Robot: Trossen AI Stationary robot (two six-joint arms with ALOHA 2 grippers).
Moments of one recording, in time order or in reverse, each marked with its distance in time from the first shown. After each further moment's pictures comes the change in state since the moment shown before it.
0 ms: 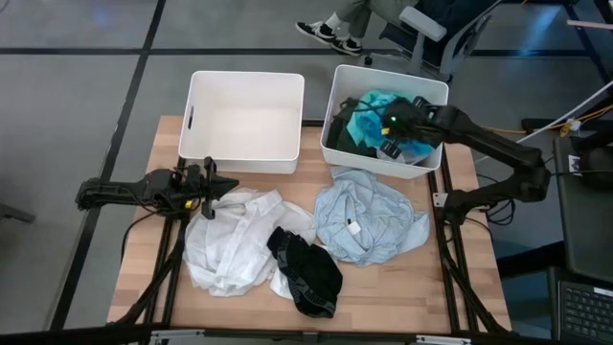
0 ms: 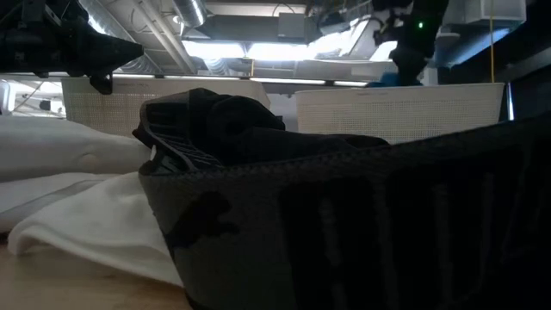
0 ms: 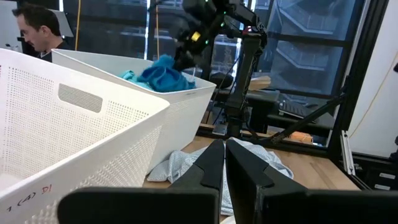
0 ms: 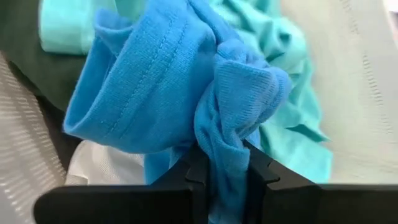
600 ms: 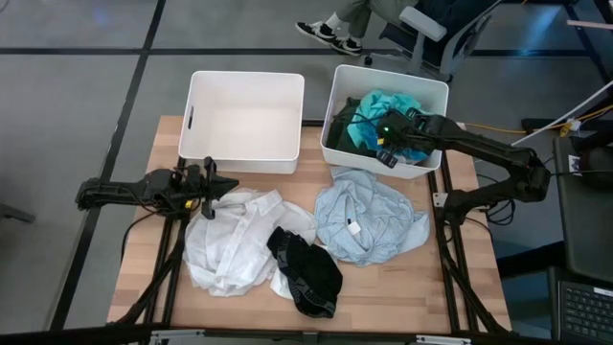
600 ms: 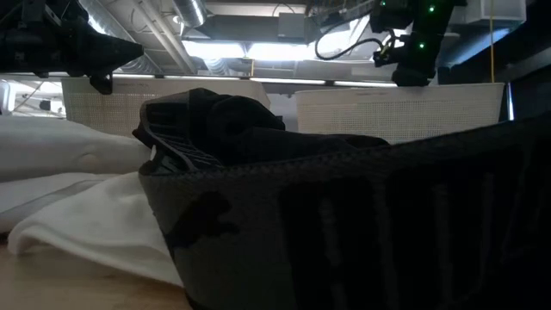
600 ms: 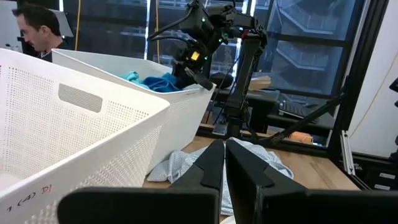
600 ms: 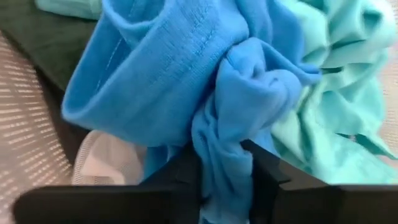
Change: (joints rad) left arm 0.000 0.000 0.000 0.000 0.000 0.000; right arm 0.002 0.000 -0.155 0.092 -0.048 0.001
